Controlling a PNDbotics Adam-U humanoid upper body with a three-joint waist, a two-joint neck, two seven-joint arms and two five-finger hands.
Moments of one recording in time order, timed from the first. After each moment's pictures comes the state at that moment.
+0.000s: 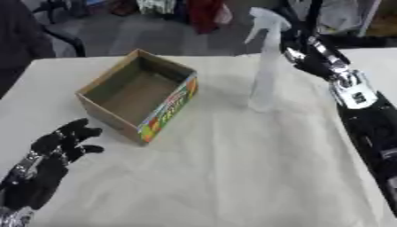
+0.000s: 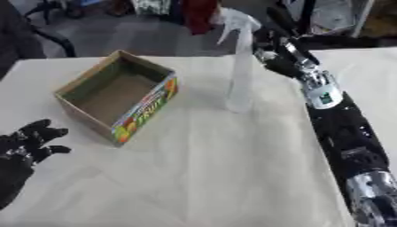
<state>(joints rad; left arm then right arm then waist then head) -0.09 0.13 0.04 -1.76 0.22 -0.14 -0.67 -0.92 -0.36 -0.17 -0.70 0.30 -0.53 0.33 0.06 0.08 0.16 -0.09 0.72</state>
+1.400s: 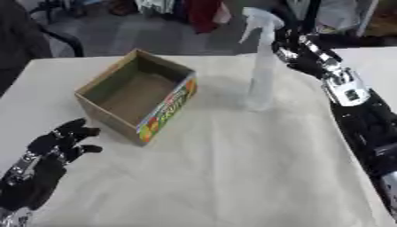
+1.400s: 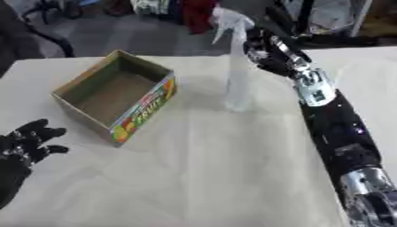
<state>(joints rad) -0.09 0.13 0.04 -1.76 0.23 -0.14 -0.68 -0.93 -0.36 -0.14 -0.73 0.23 -0.53 0.40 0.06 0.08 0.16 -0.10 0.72</state>
